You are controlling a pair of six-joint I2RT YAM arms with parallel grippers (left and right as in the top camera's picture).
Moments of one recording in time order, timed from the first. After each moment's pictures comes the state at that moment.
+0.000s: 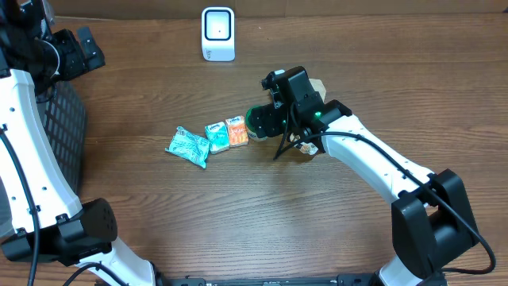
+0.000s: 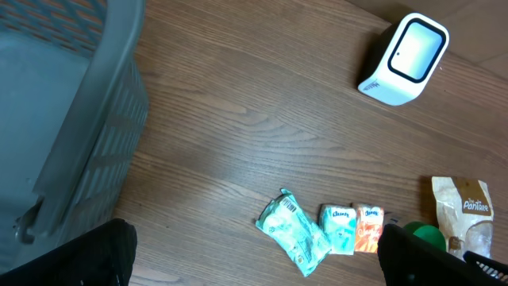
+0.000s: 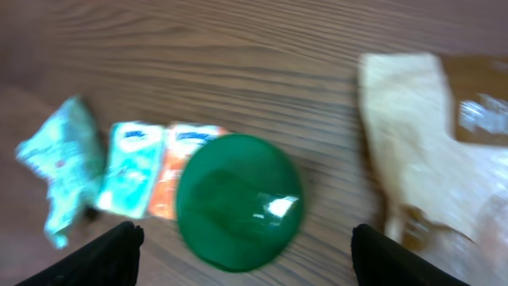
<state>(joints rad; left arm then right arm) 0.30 1.88 2.38 -1.55 0.16 -0.15 0.52 1.80 1.29 -0.44 -0.12 0.24</state>
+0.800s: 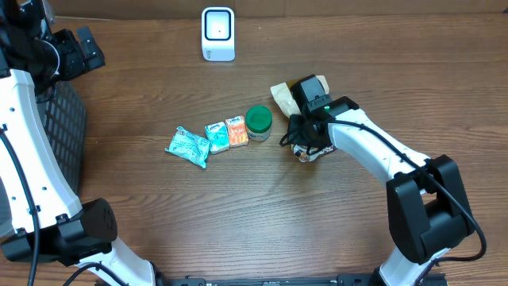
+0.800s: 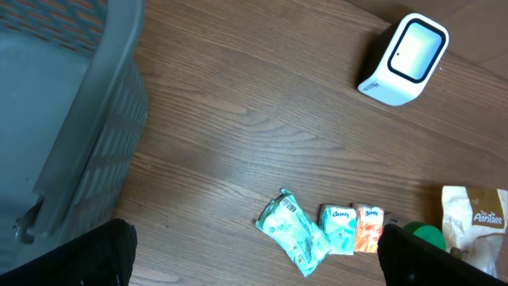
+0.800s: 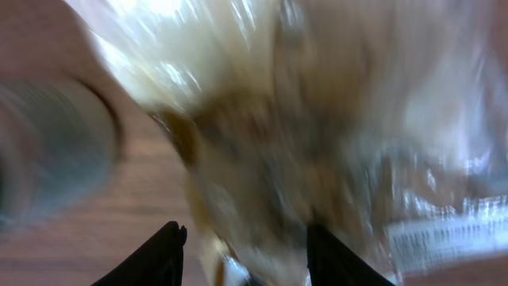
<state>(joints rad) 0.30 1.88 2.38 -1.55 0.16 -0.15 0.43 1.86 1.26 -0.71 0.01 0.56</state>
